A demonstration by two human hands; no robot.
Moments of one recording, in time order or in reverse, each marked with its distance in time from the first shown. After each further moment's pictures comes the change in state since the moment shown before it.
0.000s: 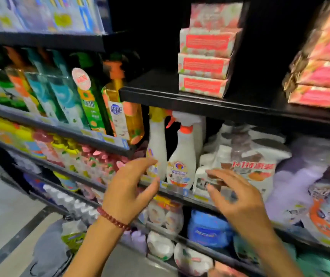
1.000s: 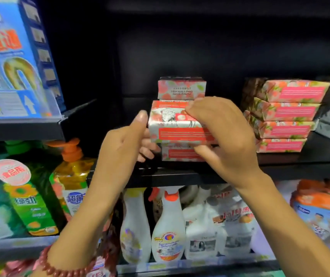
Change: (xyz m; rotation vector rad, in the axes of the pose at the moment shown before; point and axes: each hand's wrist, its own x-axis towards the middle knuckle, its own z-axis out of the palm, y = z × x) left_hand 0.212 0.015 -0.048 -0.865 -0.158 -0.155; right_hand 0.183 -0.086 -0.031 -0.716 0.510 -0.660
